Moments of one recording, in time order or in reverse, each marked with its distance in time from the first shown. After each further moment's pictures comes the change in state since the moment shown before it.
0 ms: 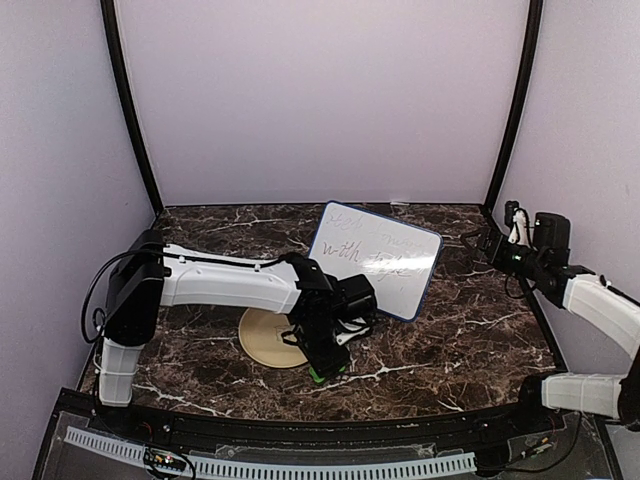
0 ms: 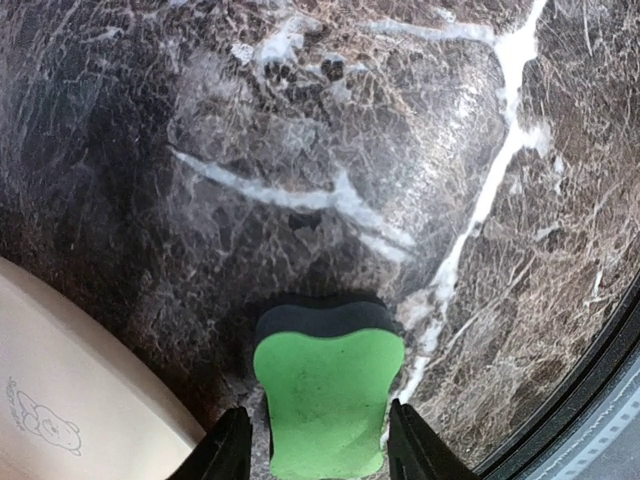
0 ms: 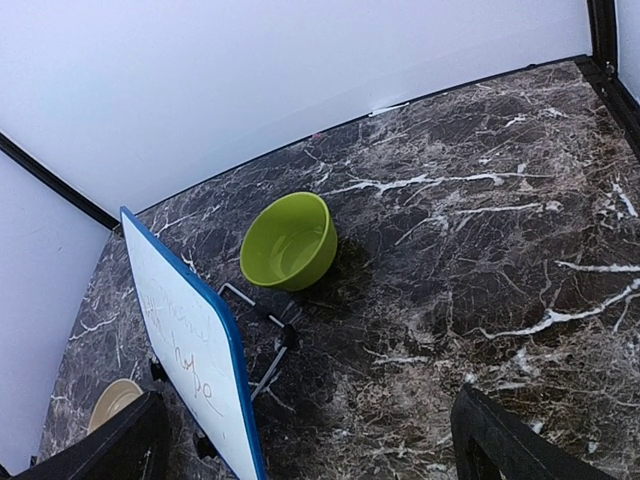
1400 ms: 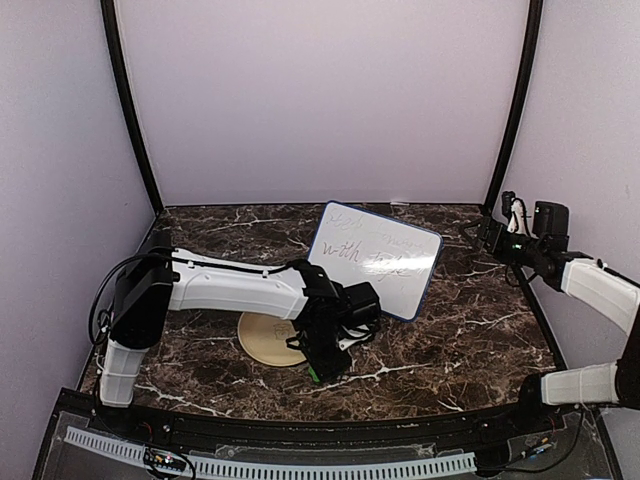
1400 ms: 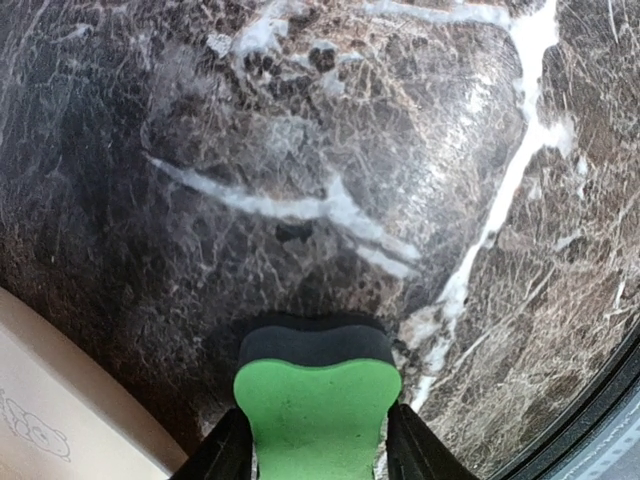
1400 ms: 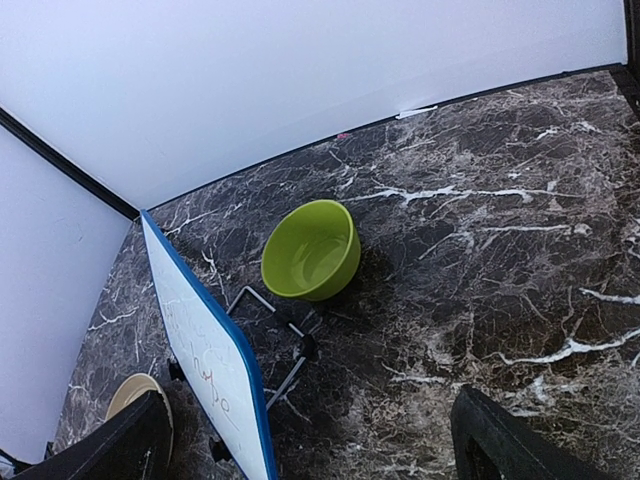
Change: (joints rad) left arm -0.020 0.037 0.017 -0.005 -0.035 -0.003; right arm -0.040 0.110 0.093 0.000 -0.115 -0.024
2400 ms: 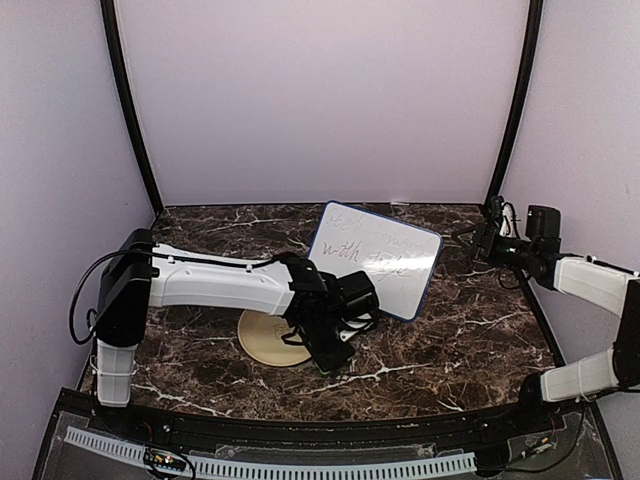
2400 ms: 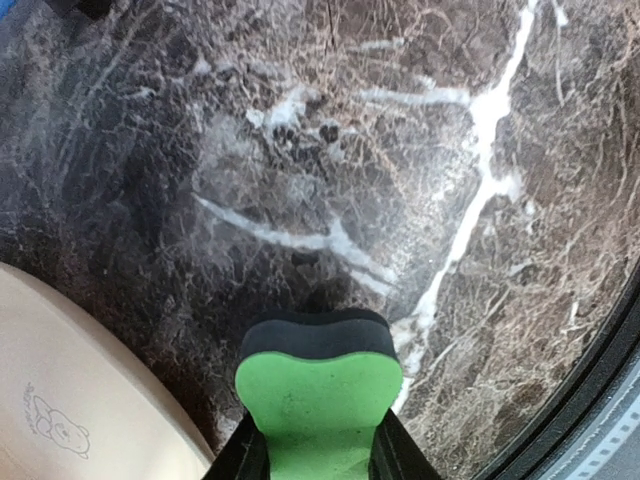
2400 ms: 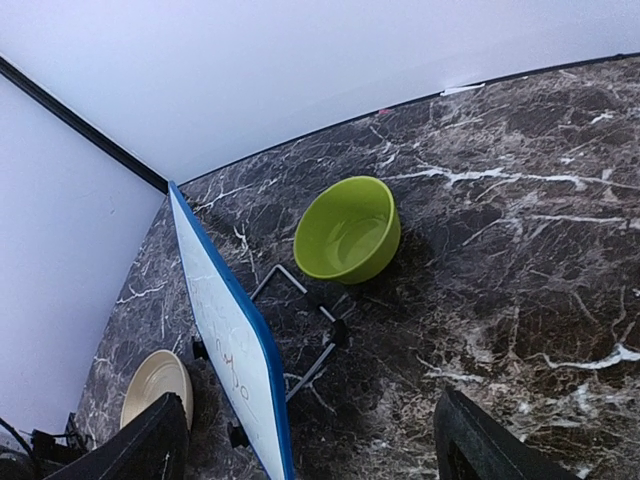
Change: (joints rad) left arm -0.003 -0.064 -0.042 0.079 -0.019 -0.029; right arm 0.000 0.079 -0.019 0.090 -0.125 -0.005
